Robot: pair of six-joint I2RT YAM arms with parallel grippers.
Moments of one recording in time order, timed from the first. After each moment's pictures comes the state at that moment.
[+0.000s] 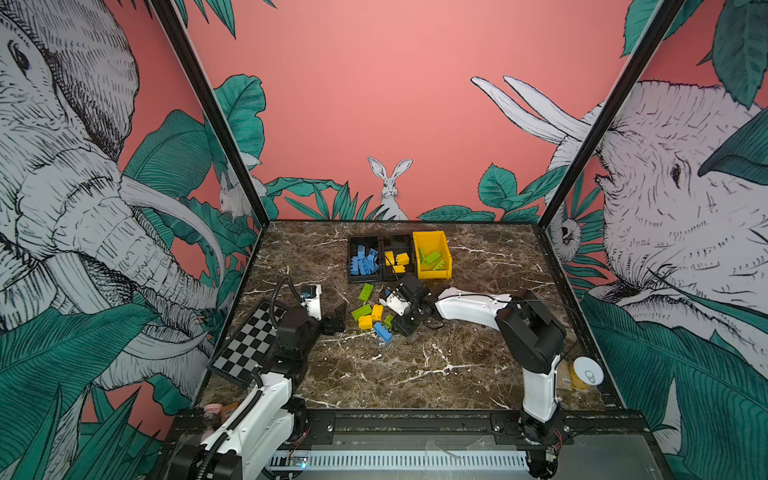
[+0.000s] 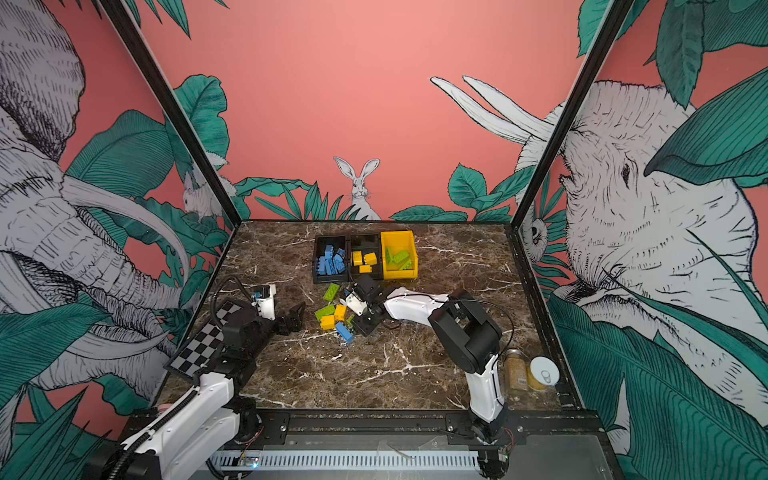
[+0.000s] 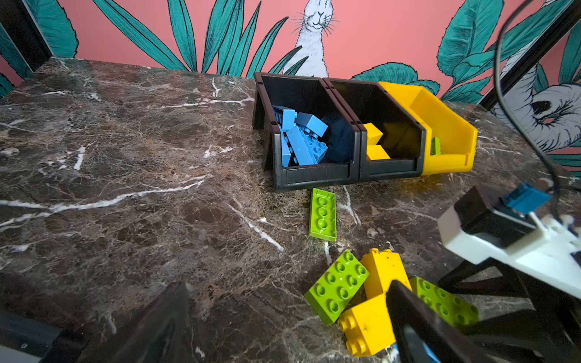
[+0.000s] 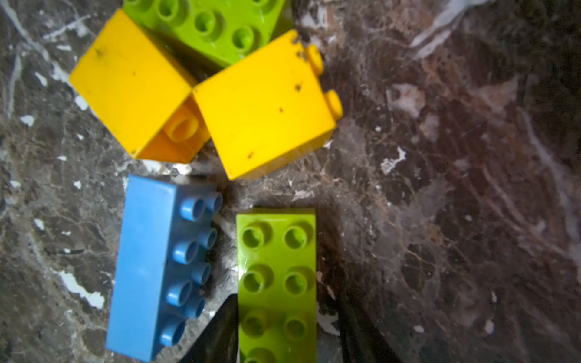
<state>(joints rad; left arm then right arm) -0.22 0.82 0.21 0.27 0.11 -0.18 0.83 1.96 1.26 -0.44 -0.19 -0.11</state>
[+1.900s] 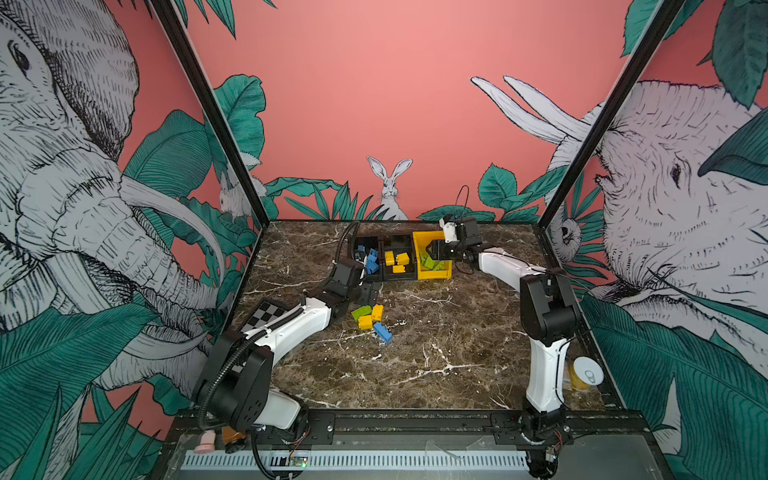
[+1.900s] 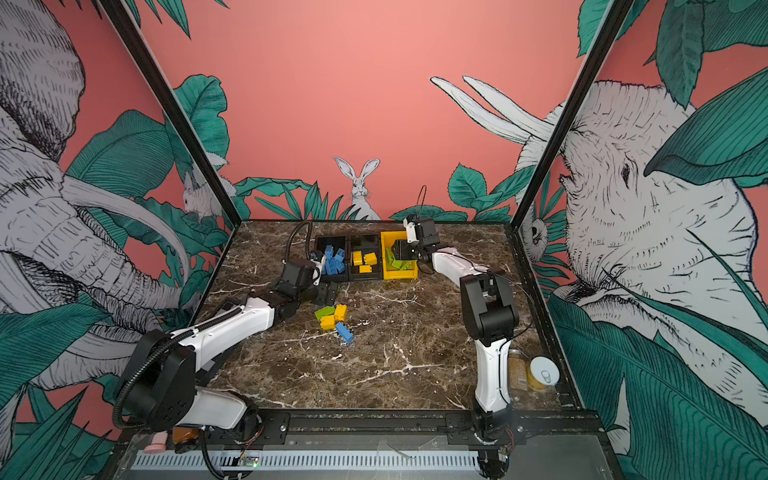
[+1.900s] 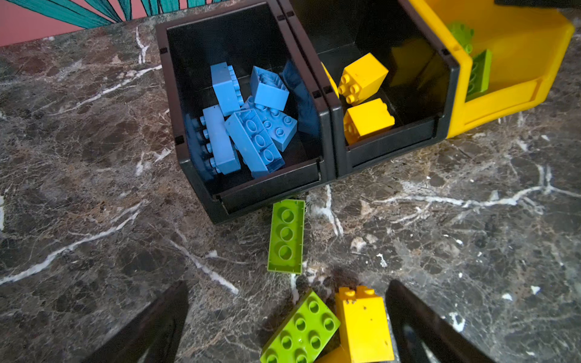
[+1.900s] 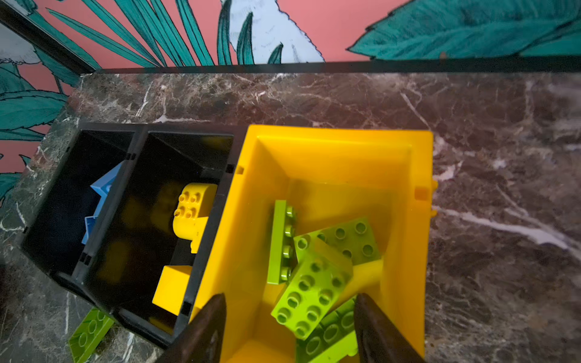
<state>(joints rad) -0.51 1.43 0.87 -0.20 -0.15 -0.14 0.33 2.06 1.54 -0.17 -0.27 0.20</state>
